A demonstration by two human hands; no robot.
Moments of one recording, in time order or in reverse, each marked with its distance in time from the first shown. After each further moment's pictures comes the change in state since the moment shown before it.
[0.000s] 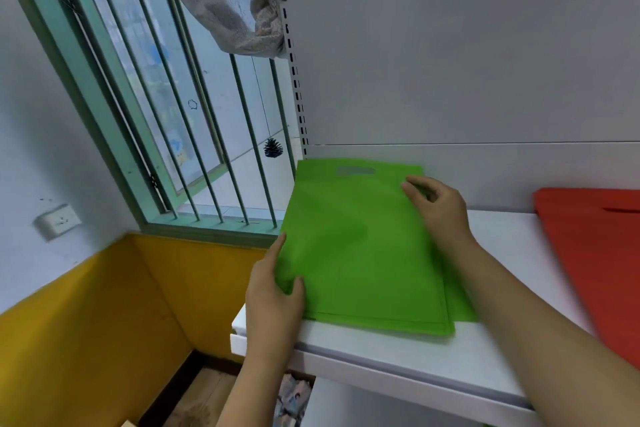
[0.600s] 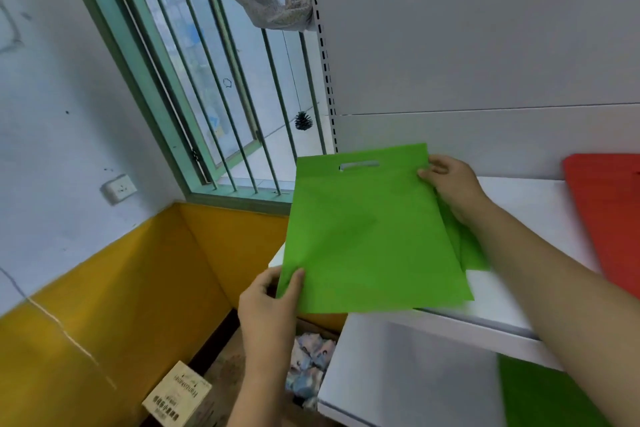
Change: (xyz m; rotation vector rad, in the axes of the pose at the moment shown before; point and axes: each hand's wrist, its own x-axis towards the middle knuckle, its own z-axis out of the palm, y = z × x) left_hand -0.081 0.006 -0.047 -0.235 0.127 -0.299; right_hand -0.011 -0.001 0.006 0.244 -0.225 0.251
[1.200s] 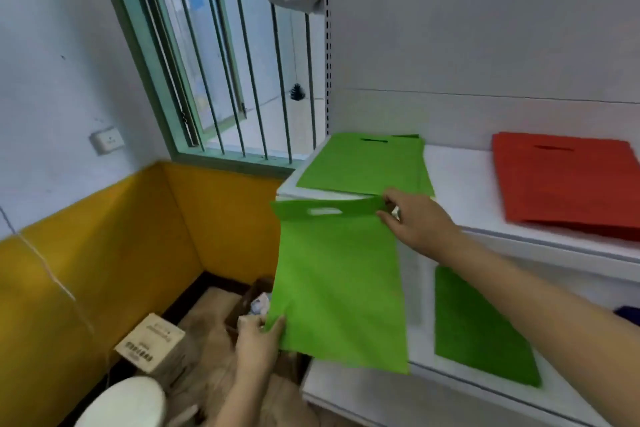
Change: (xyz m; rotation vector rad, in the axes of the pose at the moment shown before) left_hand -0.121 -0.136 -0.089 0.161 -0.142 -0.454; right_hand -0.246 -0.055 0.007 -0.983 -0.304 -0.479
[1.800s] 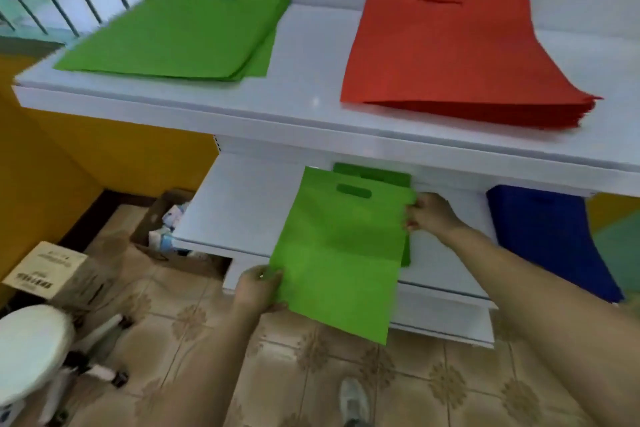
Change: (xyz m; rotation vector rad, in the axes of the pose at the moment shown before) left_hand -0.068 -0.055 0.267 0.048 -0.370 -0.289; right_hand -0.215 0.333 0.060 0.468 -0.244 1.027
